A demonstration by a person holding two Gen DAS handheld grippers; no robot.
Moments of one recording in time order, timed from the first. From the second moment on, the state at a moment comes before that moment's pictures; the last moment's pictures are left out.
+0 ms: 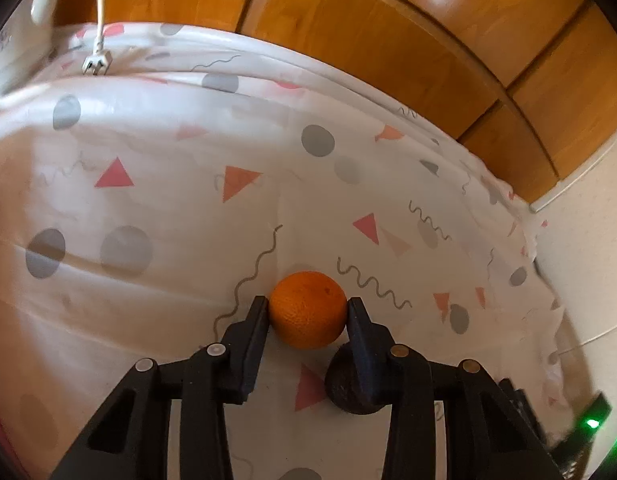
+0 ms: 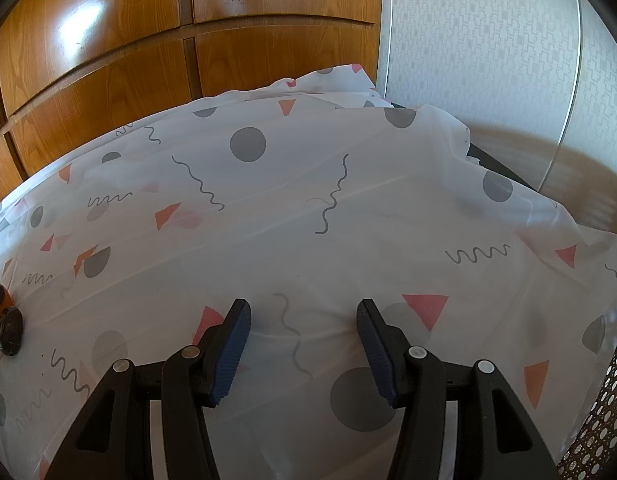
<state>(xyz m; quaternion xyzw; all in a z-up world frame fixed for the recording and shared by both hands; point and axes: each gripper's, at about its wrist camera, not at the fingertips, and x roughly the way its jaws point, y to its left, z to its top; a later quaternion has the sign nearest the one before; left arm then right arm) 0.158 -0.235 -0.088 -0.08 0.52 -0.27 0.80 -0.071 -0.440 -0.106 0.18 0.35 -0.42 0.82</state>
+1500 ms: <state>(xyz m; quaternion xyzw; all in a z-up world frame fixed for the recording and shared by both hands) 0.096 -0.023 -0.011 -0.05 0.42 -0.14 0.90 -0.070 -0.439 -0.105 0.18 0.35 -0.42 0.82</state>
